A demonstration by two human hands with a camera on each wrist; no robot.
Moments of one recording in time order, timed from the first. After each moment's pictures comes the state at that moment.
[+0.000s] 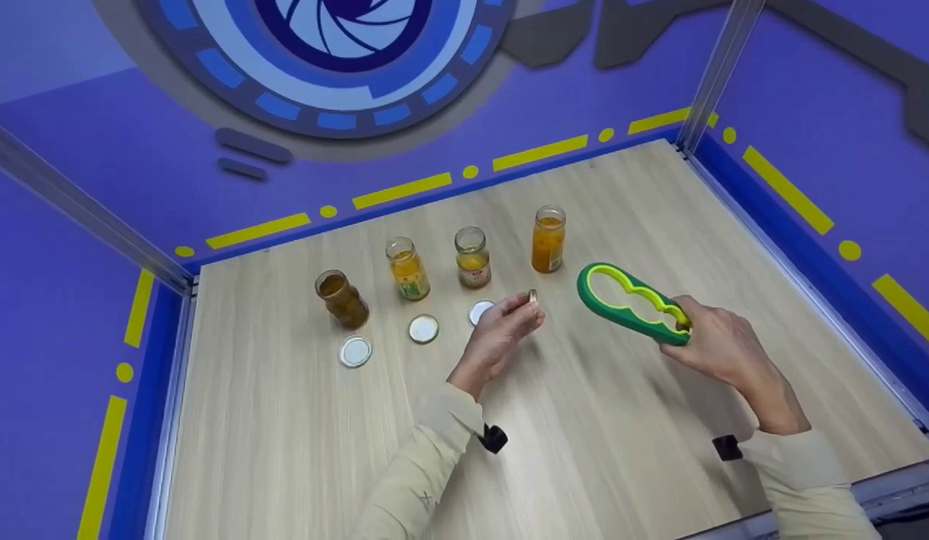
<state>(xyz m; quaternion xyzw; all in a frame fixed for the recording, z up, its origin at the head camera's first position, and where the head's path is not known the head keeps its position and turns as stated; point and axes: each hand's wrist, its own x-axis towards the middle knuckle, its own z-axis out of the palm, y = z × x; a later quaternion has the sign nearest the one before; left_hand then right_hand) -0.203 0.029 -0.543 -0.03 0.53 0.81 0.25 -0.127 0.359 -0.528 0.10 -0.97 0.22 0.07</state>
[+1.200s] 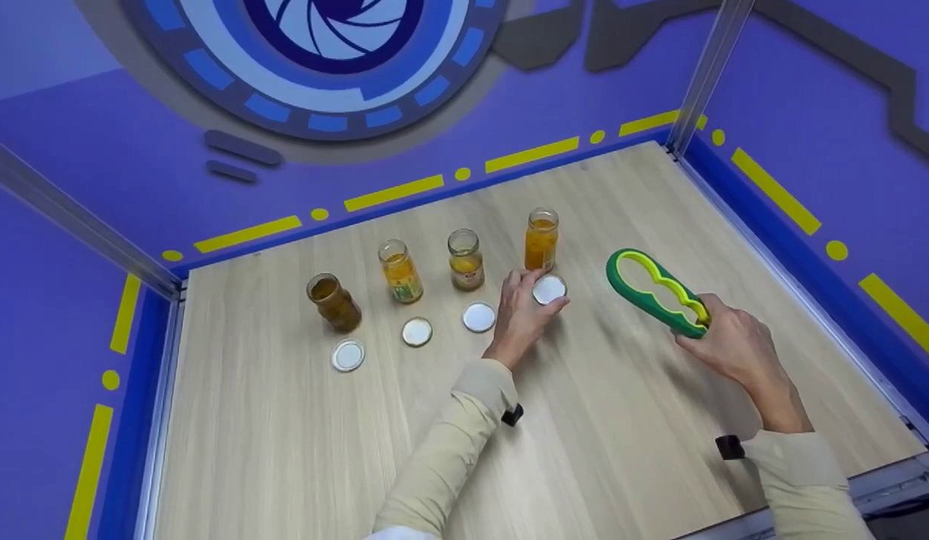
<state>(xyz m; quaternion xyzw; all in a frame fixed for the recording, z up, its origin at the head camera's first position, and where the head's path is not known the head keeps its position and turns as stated) -0.230 0.089 -0.557 0.08 0.90 0.43 0.04 -0.124 0.389 -0.545 0.00 -0.97 0.24 0.09</state>
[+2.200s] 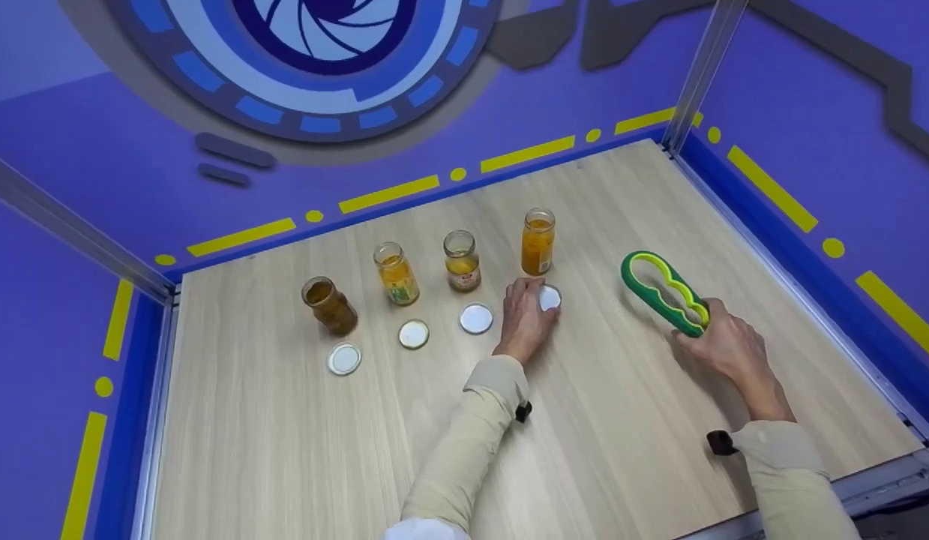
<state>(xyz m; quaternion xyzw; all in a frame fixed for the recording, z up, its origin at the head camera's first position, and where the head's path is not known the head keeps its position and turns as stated) -0.249 0.109 -0.591 0.08 0.94 0.32 0.07 -0.135 0.408 -0.590 -0.10 -0.96 0.25 0.02</state>
